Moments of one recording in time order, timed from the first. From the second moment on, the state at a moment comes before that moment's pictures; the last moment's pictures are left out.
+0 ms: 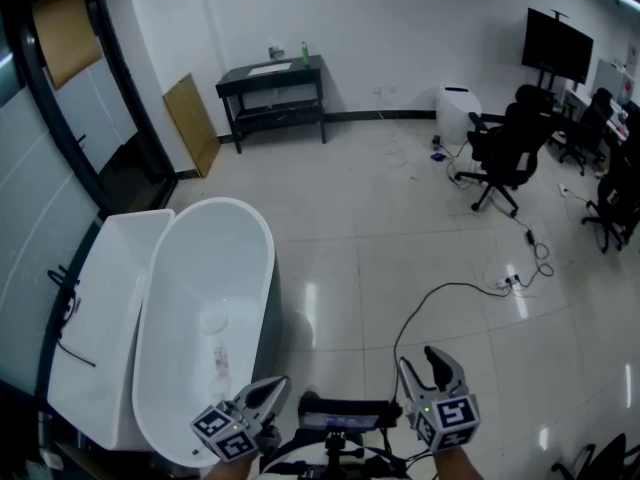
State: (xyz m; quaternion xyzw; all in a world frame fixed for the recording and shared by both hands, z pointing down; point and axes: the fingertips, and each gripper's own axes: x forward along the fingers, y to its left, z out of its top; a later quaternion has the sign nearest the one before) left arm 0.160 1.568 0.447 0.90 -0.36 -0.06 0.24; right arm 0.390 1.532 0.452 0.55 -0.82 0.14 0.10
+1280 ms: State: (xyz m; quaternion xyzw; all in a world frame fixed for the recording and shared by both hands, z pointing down) left arm 0.067 1.401 0.454 0.92 -0.28 -0.06 0.26; right arm 0.277 1.388 0.436 0.58 -0.79 0.15 0.10
